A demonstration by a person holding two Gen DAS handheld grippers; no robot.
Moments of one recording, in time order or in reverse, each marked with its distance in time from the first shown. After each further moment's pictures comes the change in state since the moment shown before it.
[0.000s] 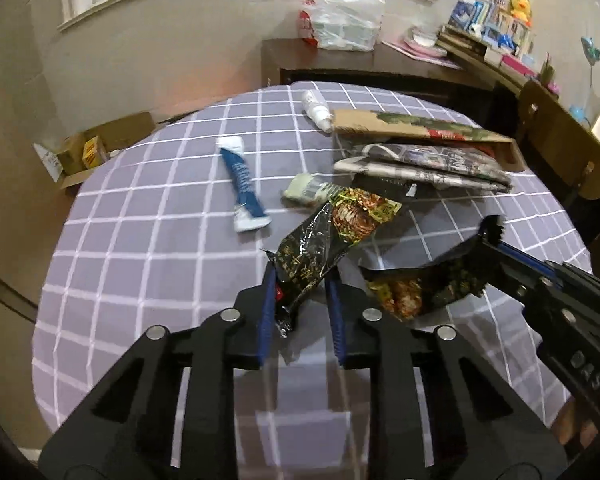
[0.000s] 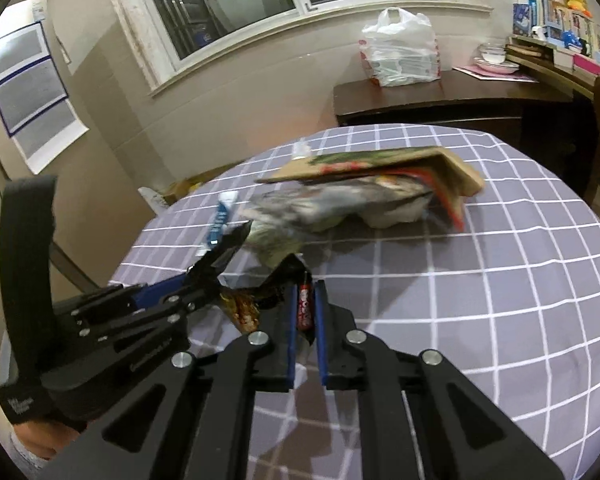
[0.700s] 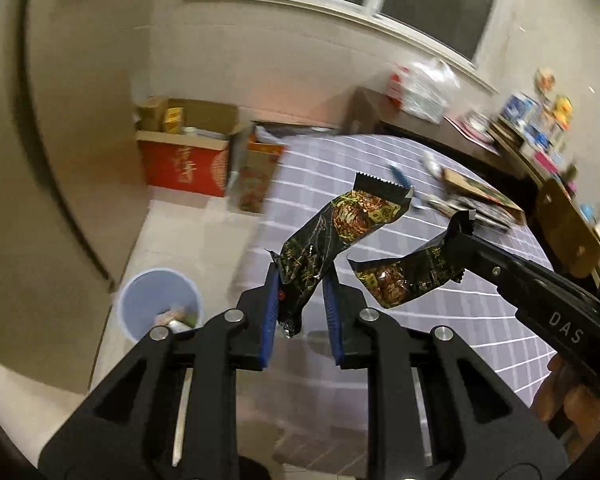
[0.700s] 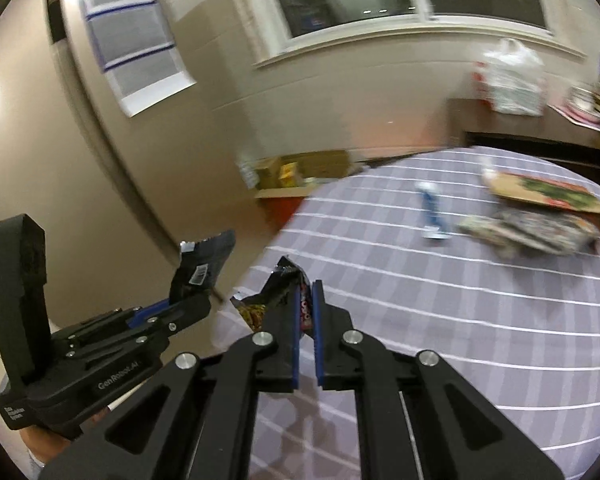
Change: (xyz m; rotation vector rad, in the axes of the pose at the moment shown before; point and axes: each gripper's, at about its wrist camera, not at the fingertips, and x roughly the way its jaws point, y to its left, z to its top) left arm -0.137 0.169 -0.096 -0.305 -0.136 0.057; right arm -0.008 0.197 -0.033 -0.213 0.035 0.212
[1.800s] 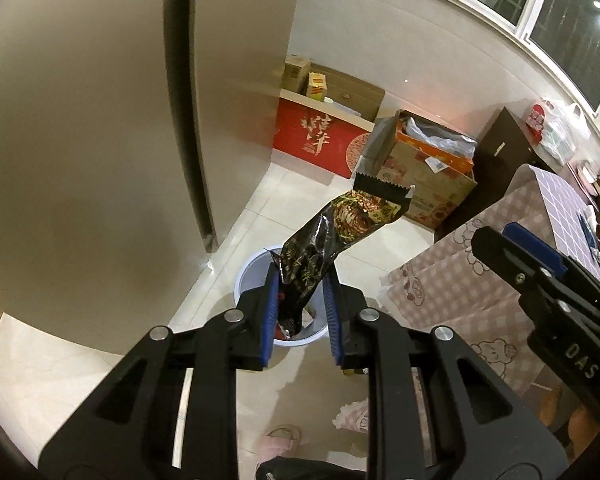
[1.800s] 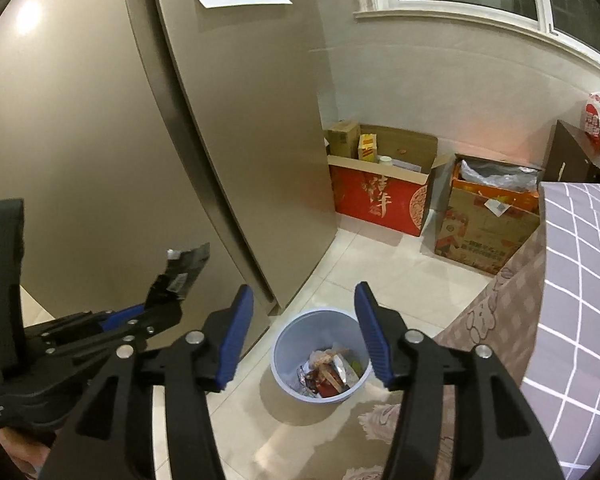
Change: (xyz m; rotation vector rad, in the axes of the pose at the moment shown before) left arm 0.043 0.226 -0.010 -0.230 0.074 0.279; right arm 0.198 0.182 -0.013 -0.211 0.095 0.069
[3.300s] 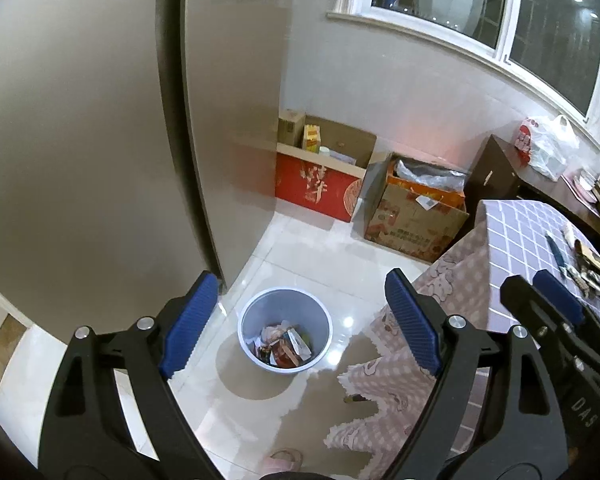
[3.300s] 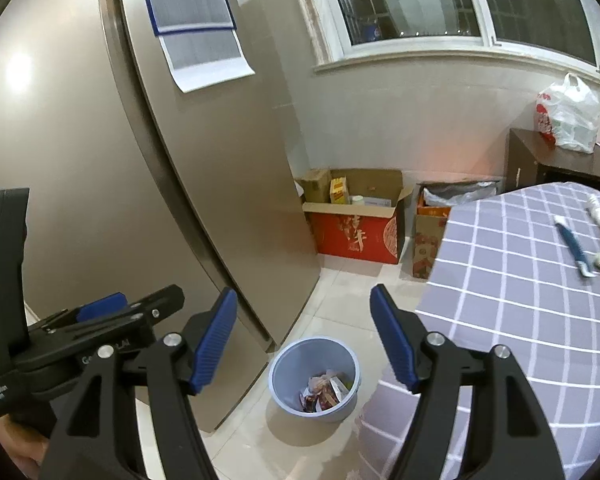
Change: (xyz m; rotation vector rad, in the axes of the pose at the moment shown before) left arm -0.097 -0.060 0.010 0.050 -0.176 0.068; right arm -0.120 -0.049 -0.006 0.119 -0.179 -0.029
